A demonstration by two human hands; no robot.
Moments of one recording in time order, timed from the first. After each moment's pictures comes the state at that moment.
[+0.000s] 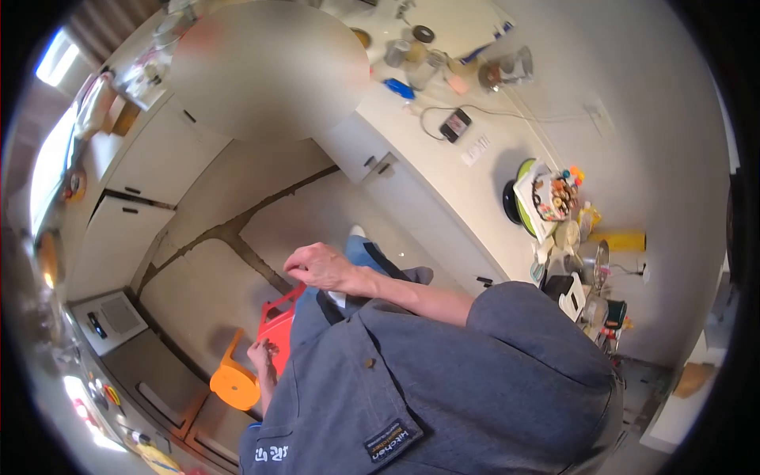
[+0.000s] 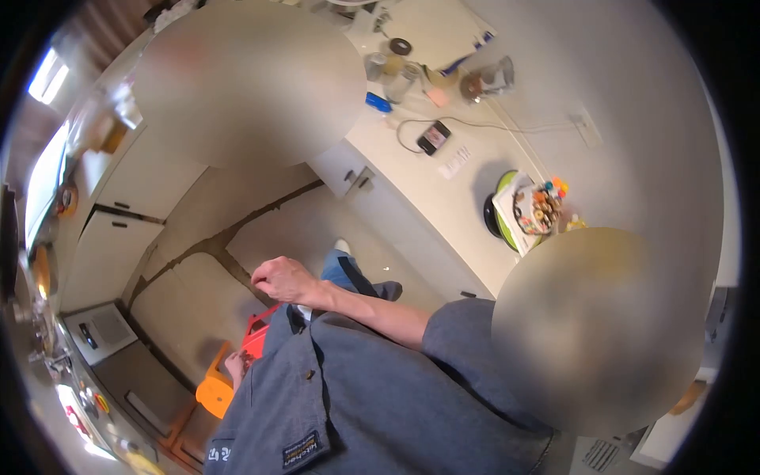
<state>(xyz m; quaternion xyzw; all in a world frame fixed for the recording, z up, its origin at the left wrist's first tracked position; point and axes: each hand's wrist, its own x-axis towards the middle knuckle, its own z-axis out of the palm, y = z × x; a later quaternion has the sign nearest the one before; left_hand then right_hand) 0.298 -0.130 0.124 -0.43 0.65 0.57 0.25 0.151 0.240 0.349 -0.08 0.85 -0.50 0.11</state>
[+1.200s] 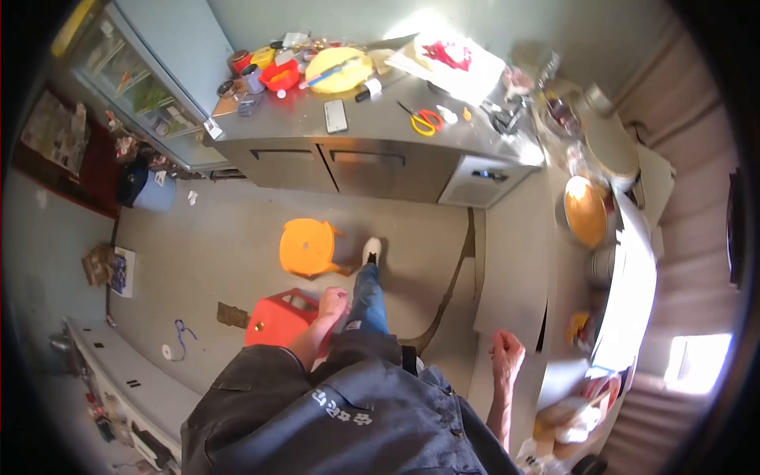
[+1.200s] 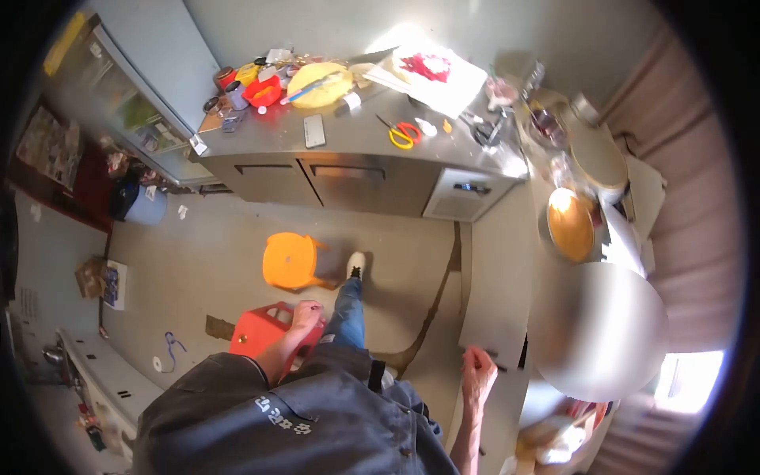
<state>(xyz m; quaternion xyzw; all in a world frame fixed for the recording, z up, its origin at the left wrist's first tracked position) 0.189 -0.396 0.104 -0.78 0.26 0.47 -0.31 -0.269 -0.427 0.323 -0.46 0.74 -0.32 0.38</state>
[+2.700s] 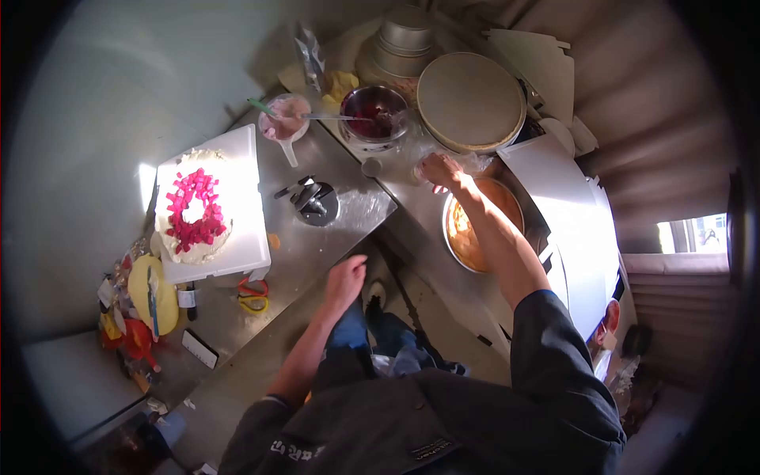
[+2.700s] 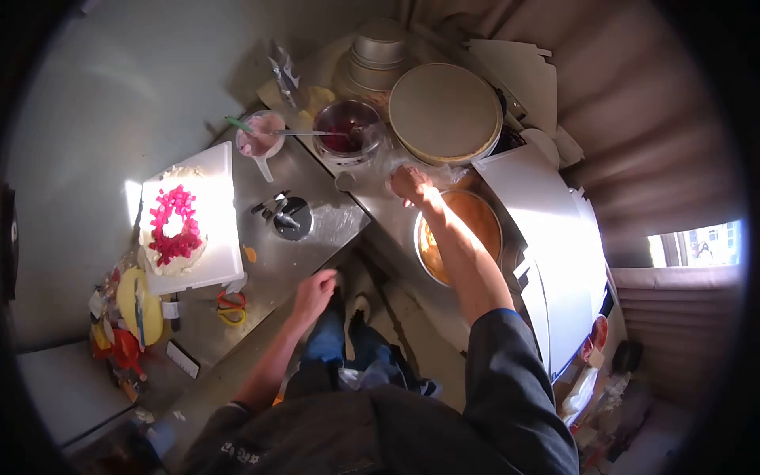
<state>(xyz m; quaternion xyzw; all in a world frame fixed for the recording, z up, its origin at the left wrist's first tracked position) -0.126 -1.037 0.220 -0.49 0.71 0.46 -0.20 -0.477 -1.157 0.311 -0.47 0.81 -0.01 0.35</state>
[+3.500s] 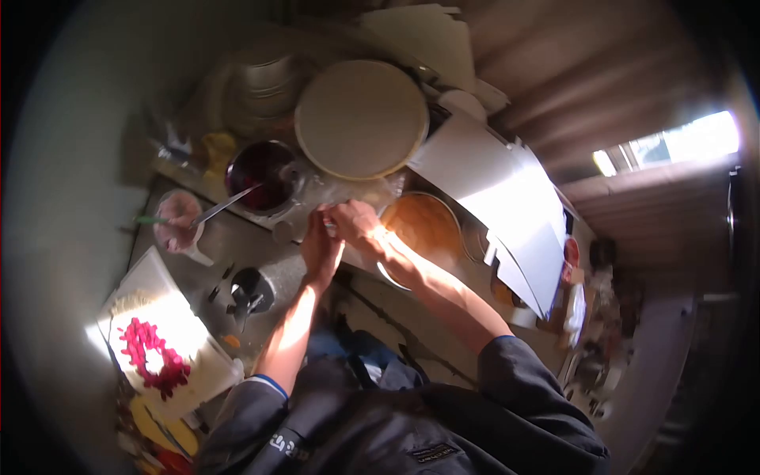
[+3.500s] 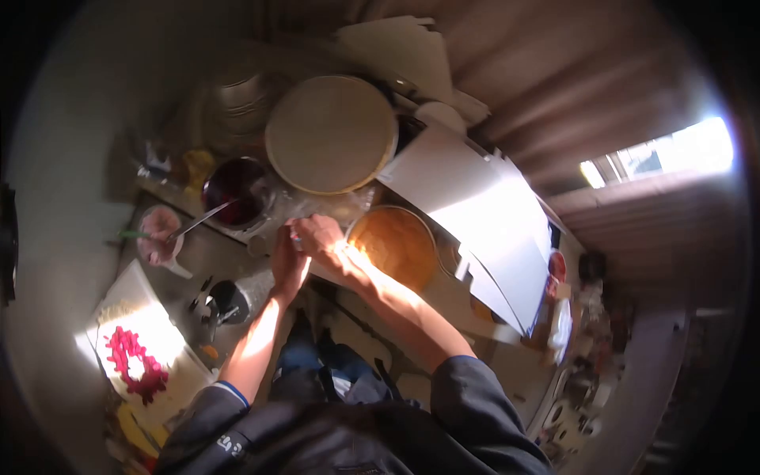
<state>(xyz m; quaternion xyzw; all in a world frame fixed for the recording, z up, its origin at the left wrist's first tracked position) -0.347 -1.192 0.257 -0.35 0.79 0.45 -0.24 -0.468 -1.142 0.306 -0.57 0.79 -0.17 0.14</state>
